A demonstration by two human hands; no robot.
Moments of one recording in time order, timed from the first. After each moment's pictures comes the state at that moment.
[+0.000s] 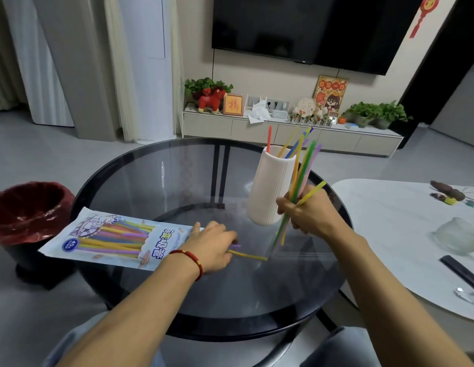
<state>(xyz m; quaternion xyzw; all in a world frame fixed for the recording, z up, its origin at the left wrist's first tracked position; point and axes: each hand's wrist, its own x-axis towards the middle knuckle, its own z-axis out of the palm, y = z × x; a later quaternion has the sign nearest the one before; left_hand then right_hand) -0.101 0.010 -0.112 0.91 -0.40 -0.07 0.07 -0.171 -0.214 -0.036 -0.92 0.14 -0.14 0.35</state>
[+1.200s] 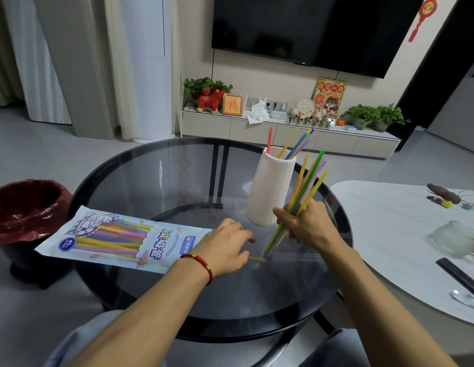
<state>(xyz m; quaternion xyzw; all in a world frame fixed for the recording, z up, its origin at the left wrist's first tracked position) -0.113 -0.010 -0.112 0.88 -0.43 -0.04 0.18 -0.170 -0.222 -0.070 -0.93 0.13 -0.17 0.31</state>
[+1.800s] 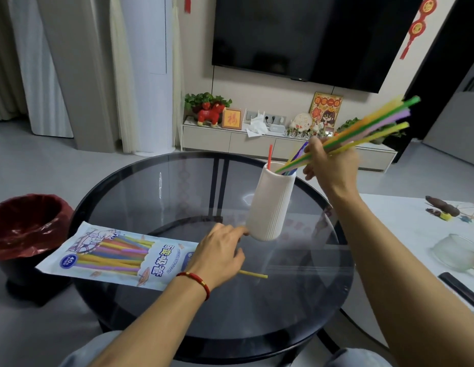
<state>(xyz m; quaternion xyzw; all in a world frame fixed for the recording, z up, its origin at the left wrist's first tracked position) -0.113 -0.002 -0.102 0.88 -0.37 0.07 0.30 -0.121 -0.231 0.045 -0.76 0.16 -0.43 0.45</state>
